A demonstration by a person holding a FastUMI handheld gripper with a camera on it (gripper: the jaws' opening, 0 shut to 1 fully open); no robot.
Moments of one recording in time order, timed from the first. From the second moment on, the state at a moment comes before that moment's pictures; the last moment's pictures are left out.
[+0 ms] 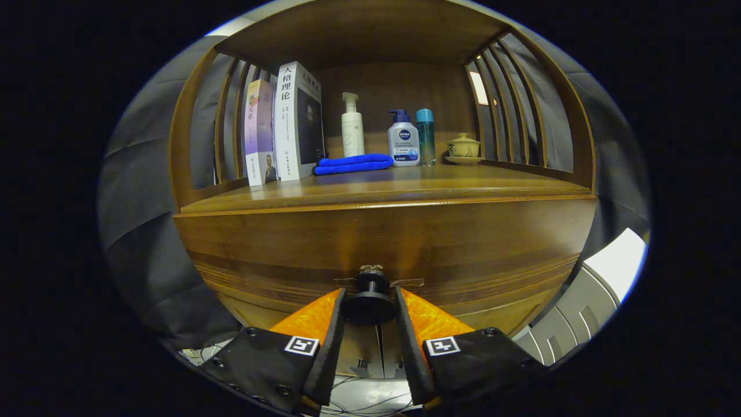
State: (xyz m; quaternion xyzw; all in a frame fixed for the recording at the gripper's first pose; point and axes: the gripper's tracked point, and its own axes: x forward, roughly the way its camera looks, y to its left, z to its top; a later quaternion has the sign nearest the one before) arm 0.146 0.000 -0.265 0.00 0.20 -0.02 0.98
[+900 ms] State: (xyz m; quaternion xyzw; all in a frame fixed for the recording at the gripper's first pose) arm 0.141 0.002 -0.265 0.01 0.19 -0.01 0.98
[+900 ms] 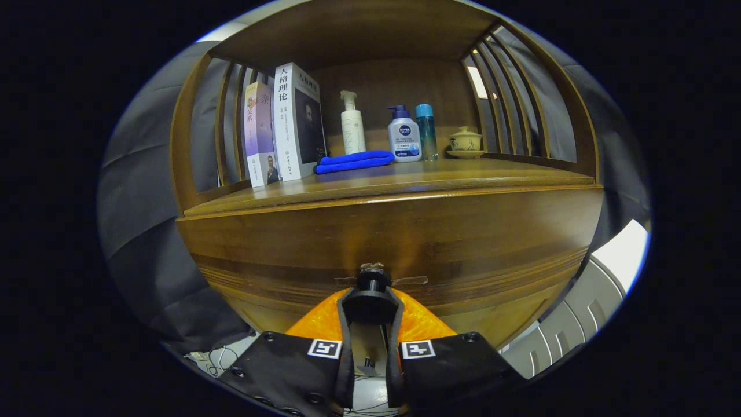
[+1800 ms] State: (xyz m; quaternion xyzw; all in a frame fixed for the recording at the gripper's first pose) arm 0.130 -0.001 -0.265 0.01 0.18 0.02 0.98
